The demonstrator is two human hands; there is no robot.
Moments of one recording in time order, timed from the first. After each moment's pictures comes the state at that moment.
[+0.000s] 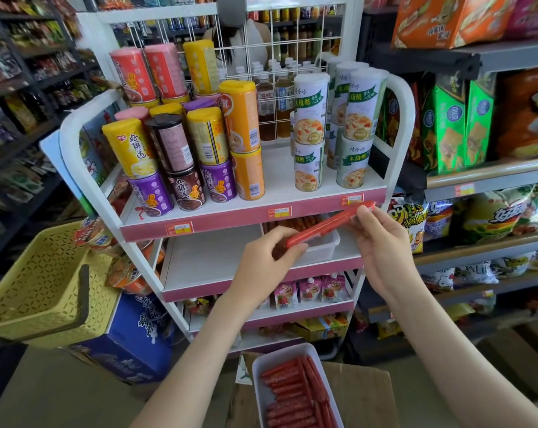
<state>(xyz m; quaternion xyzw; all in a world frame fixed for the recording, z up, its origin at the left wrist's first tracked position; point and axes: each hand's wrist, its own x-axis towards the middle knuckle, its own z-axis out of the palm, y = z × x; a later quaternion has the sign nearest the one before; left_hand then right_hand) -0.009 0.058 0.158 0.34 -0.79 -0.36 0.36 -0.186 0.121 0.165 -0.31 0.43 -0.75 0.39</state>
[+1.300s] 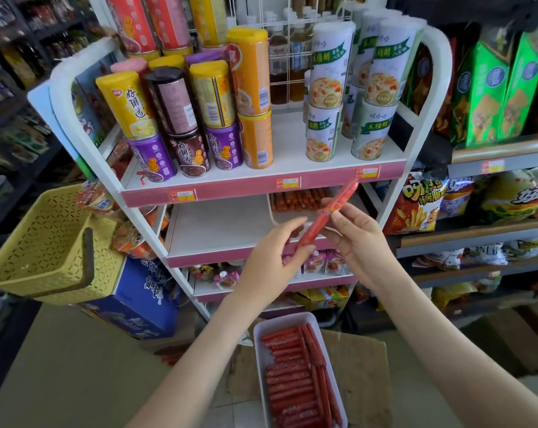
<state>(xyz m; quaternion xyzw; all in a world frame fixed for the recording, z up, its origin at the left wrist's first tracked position) -0.003 0.066 0.110 0.34 -0.82 -0.30 0.35 -0.166 0.104 0.129 -0.36 0.44 -0.65 0.50</state>
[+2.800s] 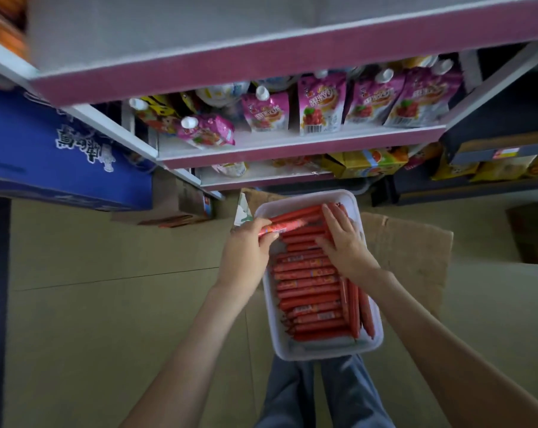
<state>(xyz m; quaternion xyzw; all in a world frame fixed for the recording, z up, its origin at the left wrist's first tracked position) 0.048 0.058 -0.252 0.62 -0.72 -0.32 0.05 -0.144 0.111 -0.330 -0.58 0.71 -0.12 0.39</state>
